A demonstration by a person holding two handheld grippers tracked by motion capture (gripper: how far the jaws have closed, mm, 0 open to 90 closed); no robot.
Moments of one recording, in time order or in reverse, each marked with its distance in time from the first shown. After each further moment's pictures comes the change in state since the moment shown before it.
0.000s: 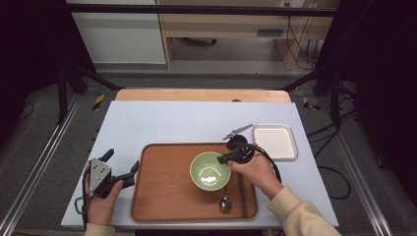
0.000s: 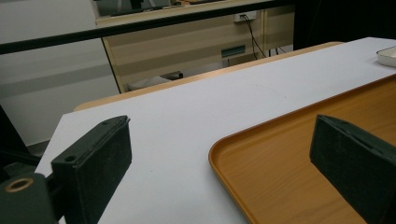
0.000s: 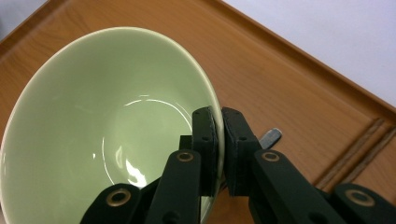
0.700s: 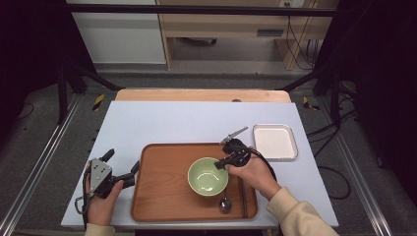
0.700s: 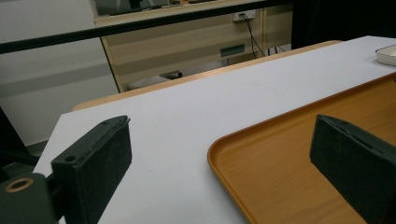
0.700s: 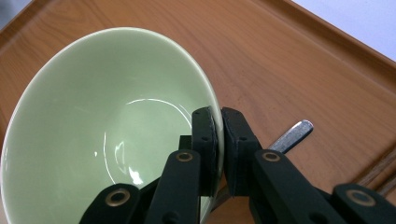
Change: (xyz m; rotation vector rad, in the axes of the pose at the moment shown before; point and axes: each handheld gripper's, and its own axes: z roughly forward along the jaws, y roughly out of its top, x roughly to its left) left arm -0.001 0.000 0.001 0.004 -0.005 0.003; right arm 0.003 -0.004 0.012 0.054 0.047 -0.003
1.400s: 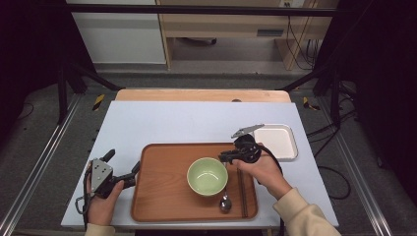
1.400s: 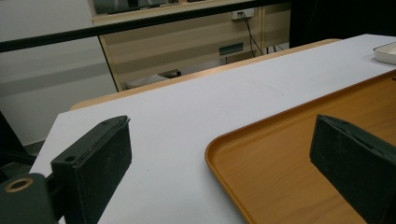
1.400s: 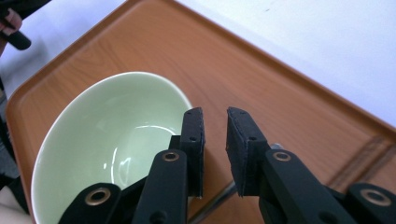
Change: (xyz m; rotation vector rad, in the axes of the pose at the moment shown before) left arm -0.001 0.000 0.001 0.004 -0.005 0.004; right arm -0.018 -0.008 -0.028 -0.203 0.032 -0.015
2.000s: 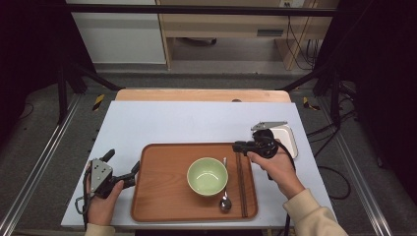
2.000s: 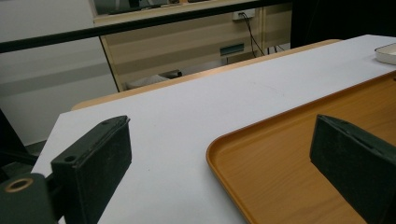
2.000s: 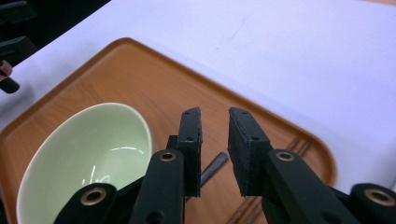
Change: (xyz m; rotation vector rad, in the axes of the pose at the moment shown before) left arm 0.000 0.000 0.000 -0.001 0.004 -0.003; right arm -0.024 -0.006 -0.038 -0.145 -0.072 0.061
